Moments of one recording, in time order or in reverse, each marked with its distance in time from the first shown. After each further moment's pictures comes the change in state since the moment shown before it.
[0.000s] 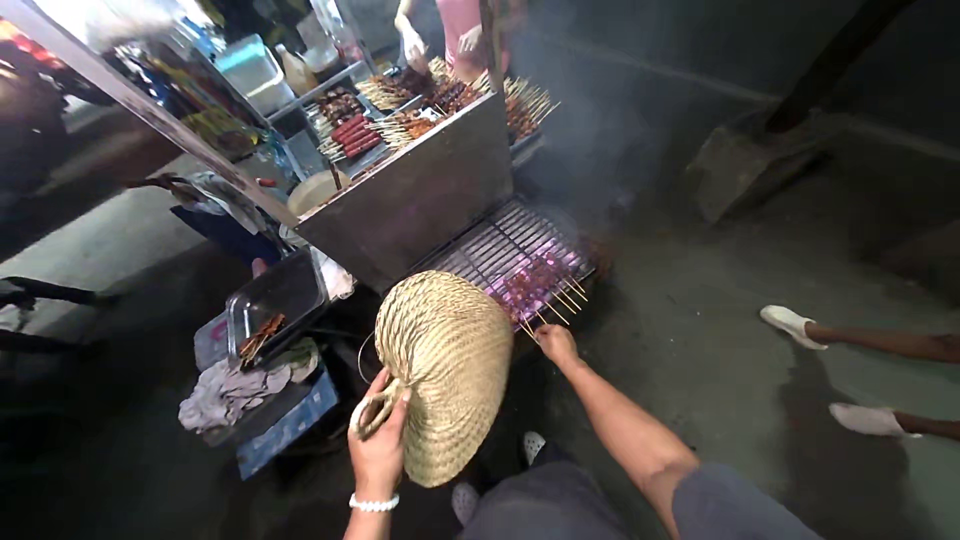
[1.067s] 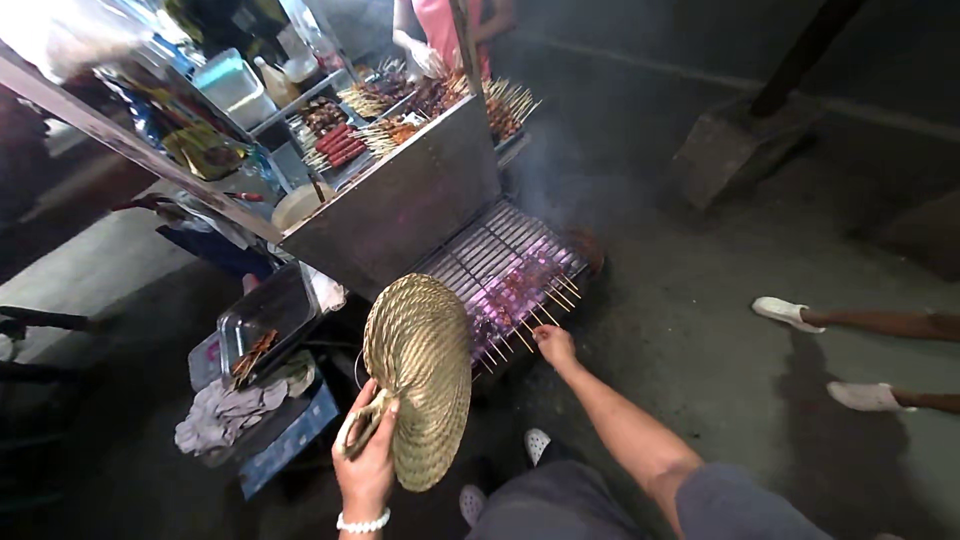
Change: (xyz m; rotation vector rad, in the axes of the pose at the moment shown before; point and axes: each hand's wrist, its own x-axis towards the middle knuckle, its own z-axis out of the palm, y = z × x) left_hand 0.004 0.009 -0.001 -0.011 -0.008 0.065; right_hand -0.007 0.013 0.006 0.196 0.095 0.011
